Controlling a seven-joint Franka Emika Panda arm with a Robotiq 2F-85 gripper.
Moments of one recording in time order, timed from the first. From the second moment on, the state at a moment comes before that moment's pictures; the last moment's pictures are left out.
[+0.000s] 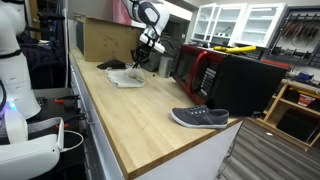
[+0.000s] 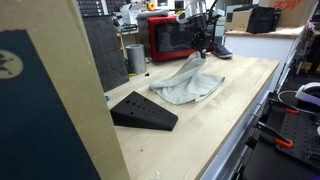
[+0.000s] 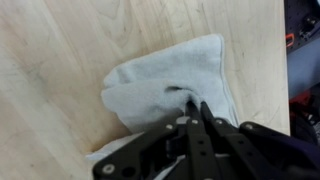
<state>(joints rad) -0.13 0.18 0.09 -2.02 0.09 1.89 -1.30</state>
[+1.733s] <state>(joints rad) 0.05 0.03 0.05 -2.26 0.19 2.05 -0.91</state>
